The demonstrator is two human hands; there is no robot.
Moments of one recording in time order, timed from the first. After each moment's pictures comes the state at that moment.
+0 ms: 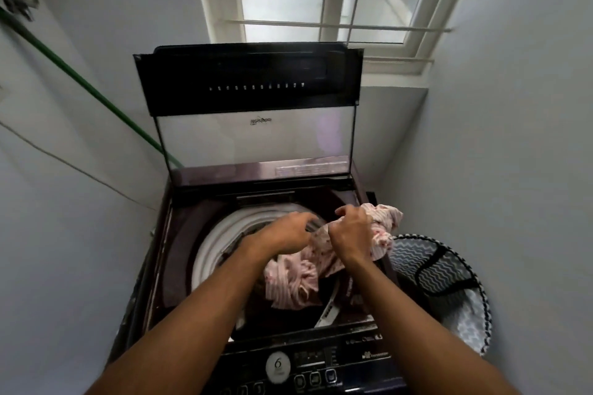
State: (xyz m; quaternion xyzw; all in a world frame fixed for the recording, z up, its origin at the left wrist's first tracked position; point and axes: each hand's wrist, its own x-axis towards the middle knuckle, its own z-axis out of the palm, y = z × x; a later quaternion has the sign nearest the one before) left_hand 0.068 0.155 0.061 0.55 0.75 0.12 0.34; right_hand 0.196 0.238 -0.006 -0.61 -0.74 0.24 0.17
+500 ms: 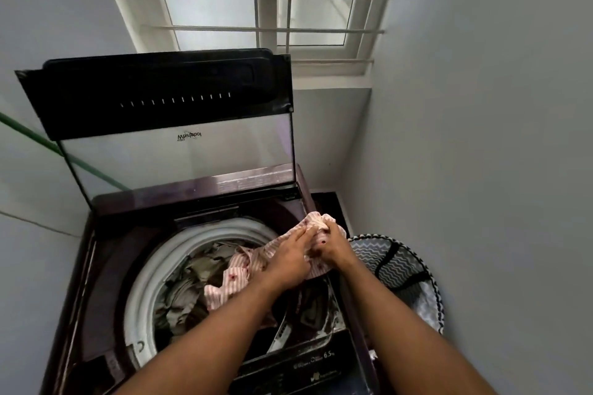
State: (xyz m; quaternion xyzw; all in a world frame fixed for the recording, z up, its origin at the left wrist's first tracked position) left_hand 0.161 0.216 -0.014 0.57 0.72 0.20 0.34; right_hand 0.273 0.307 -0.046 -0.57 -0.68 0.45 0.10
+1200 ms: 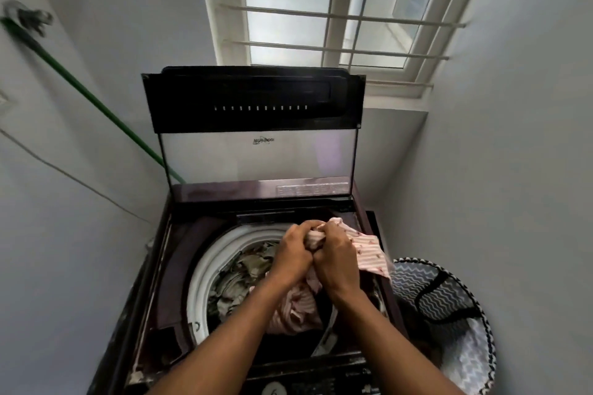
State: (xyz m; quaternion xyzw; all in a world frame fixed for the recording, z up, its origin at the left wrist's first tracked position) left_hand 0.075 0.156 0.007 0.42 0.76 0.41 0.27; right_hand 0.168 0.201 0.015 -0.45 -0.82 0.22 0.28
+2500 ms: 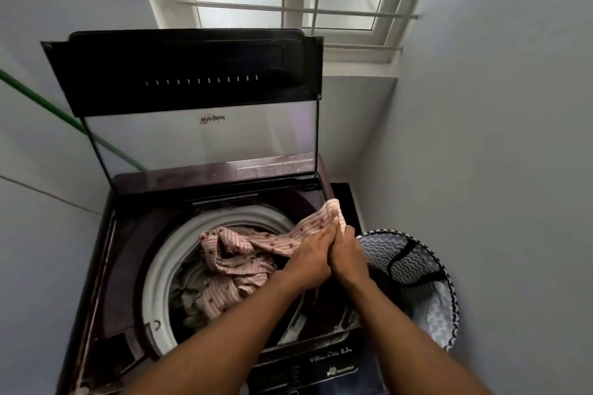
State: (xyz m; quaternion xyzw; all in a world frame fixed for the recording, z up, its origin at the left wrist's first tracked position) left_hand 0.161 0.209 -0.035 0.61 0.69 0.22 0.33; right_hand 0.260 0.261 -0.043 -0.61 -0.73 0.28 0.09
